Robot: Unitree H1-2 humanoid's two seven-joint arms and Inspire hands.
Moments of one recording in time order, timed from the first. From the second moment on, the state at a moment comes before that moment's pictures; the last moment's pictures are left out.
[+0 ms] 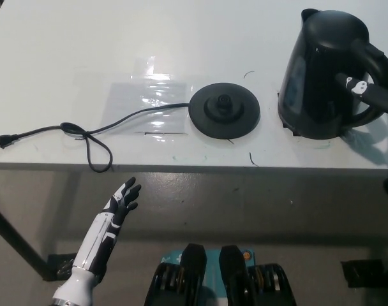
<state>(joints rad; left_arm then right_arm) 0.00 0.14 -0.09 -0.16 0.05 -0.06 -0.10 -0.61 -0.20 -0.17 0.19 -0.08 0.08 -0.07</state>
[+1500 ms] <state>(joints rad) -0.01 0.14 -0.08 -0.16 0.05 -0.06 -0.11 -0.63 -0.13 -0.26 0.35 -0.03 0.05 -0.23</state>
